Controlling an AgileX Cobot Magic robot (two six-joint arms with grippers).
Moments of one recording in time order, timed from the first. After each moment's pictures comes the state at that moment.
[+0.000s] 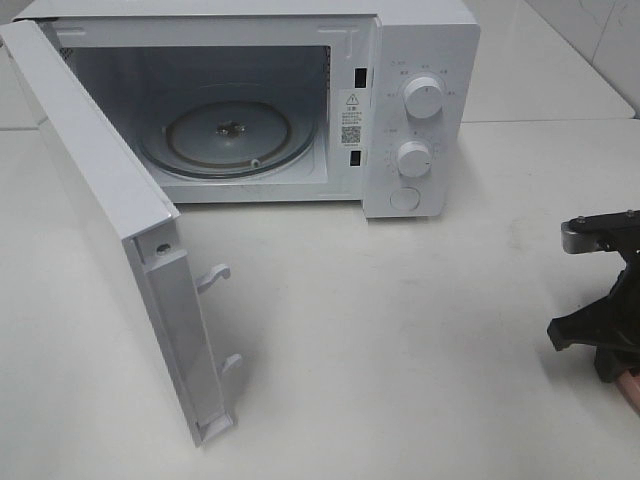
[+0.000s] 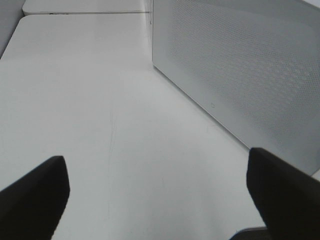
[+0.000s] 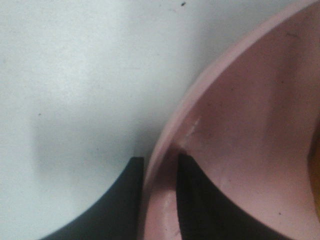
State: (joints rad) left arm -0.04 0.03 -0.52 -0.06 1.08 0.03; right arm 0.06 1.69 -0.63 -0.17 0.44 0.16
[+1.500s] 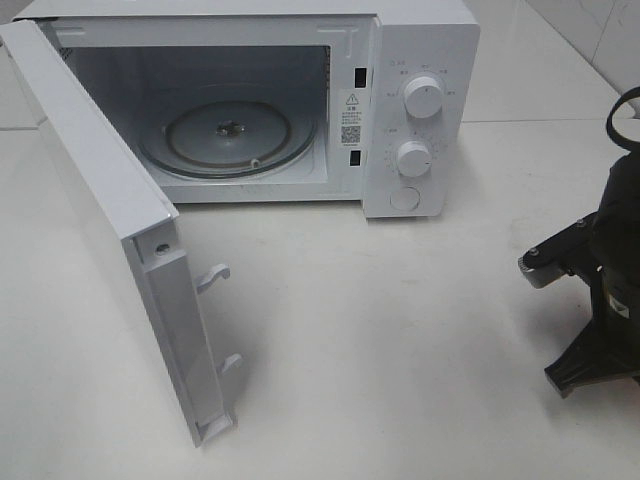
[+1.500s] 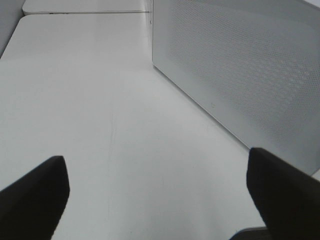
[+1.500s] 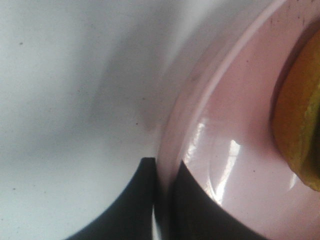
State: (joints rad) left arm -0.04 0.03 -0.52 -0.06 1.08 0.03; right arm 0.44 1.66 -0.62 -0.67 0.75 0.68
